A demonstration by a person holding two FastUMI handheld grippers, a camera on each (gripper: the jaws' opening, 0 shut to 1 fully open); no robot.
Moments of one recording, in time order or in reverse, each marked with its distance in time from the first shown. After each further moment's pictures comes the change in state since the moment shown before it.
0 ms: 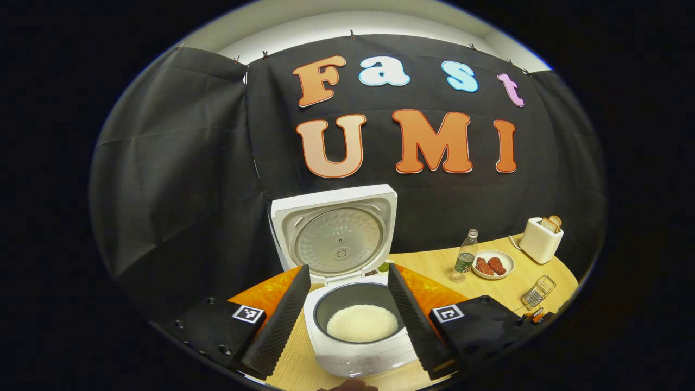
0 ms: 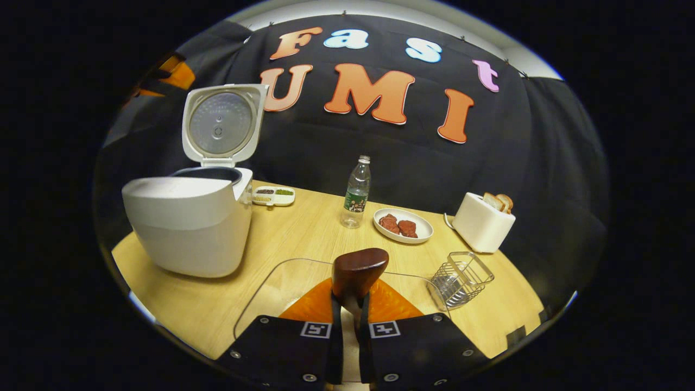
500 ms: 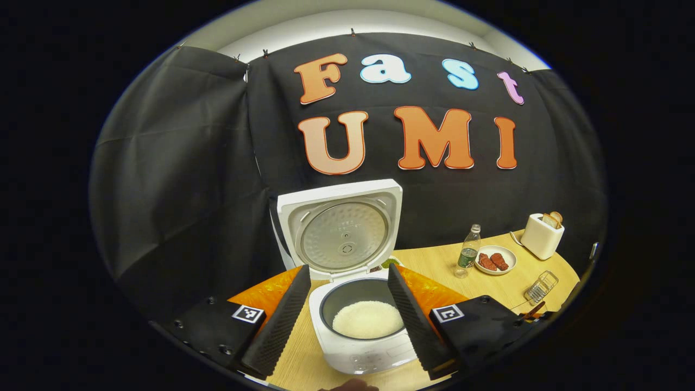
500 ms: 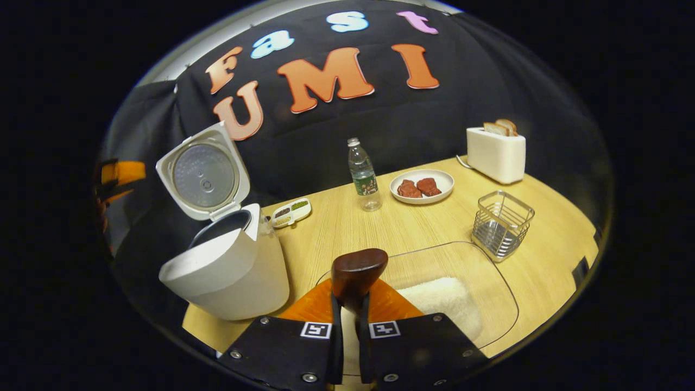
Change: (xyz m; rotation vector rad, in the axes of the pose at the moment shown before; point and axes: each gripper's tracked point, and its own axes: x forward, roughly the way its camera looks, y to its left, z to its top) left arm -0.003 0.013 -0.006 0.016 0.005 -0.002; right arm 0.002 0.016 -0.002 0.498 0.167 0.095
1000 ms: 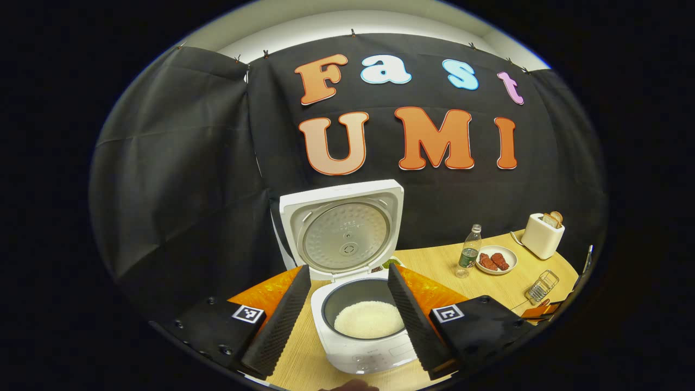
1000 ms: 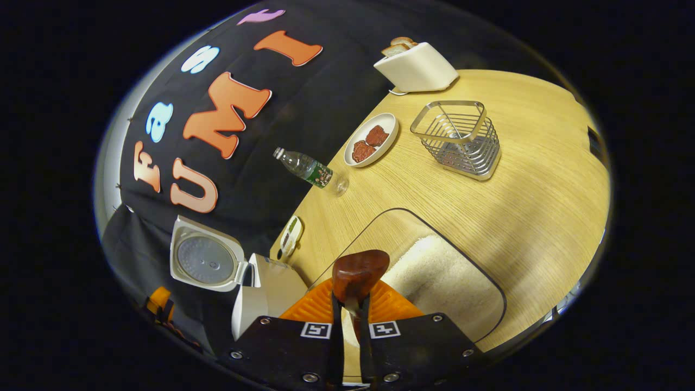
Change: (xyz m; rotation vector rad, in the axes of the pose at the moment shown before) left arm 0.000 0.001 0.000 -0.005 -0.002 0.003; right arm 0.004 -0.039 -0.007 0.589 0.137 0.071
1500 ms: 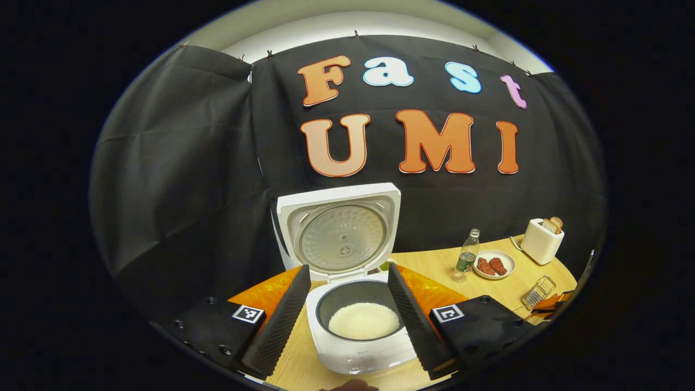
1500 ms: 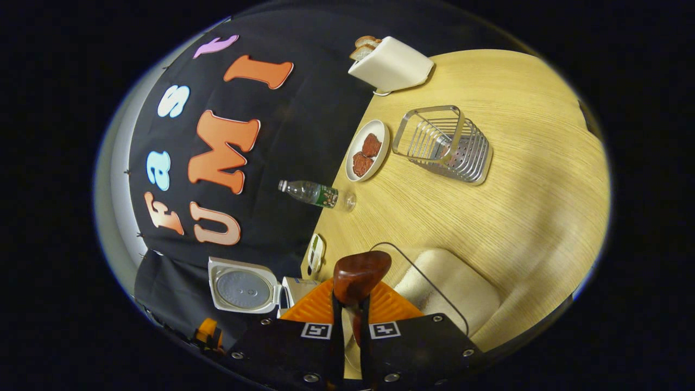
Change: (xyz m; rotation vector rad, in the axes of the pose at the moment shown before) left arm -0.005 -0.005 0.000 -0.026 -0.003 0.023; right arm -0.020 -0.006 0.050 0.212 0.011 0.116
